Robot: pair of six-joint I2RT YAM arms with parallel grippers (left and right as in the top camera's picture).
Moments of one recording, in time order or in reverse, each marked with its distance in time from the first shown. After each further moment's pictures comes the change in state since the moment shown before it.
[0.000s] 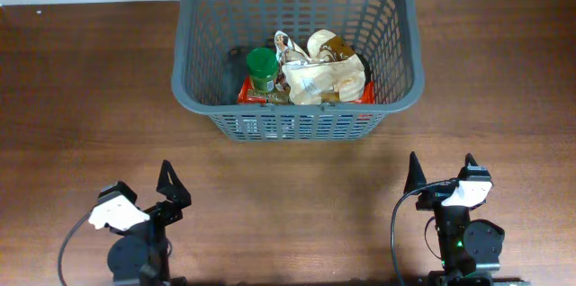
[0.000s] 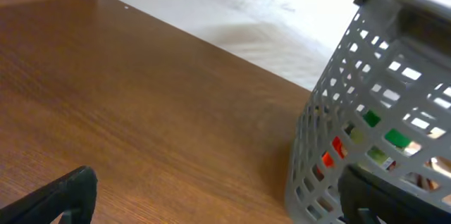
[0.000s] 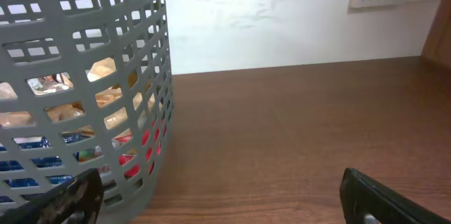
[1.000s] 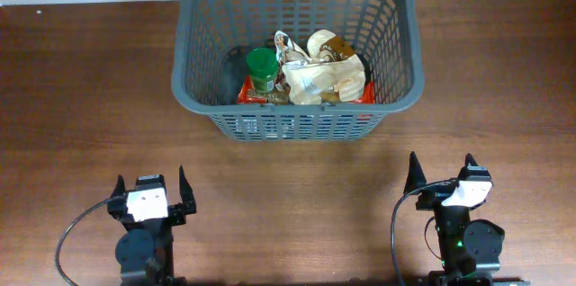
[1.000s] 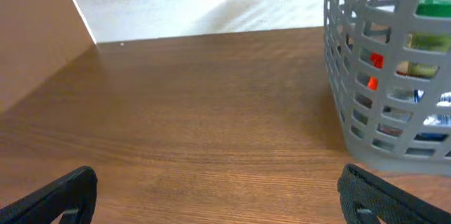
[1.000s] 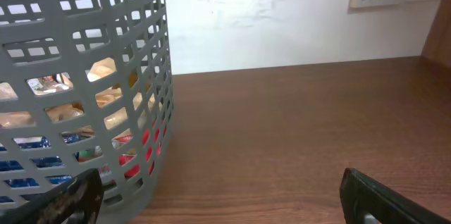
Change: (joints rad) left arm 0.000 0.000 -0.098 0.072 0.046 0.510; right arm 0.000 0.000 0.000 0.000 0.000 0.000
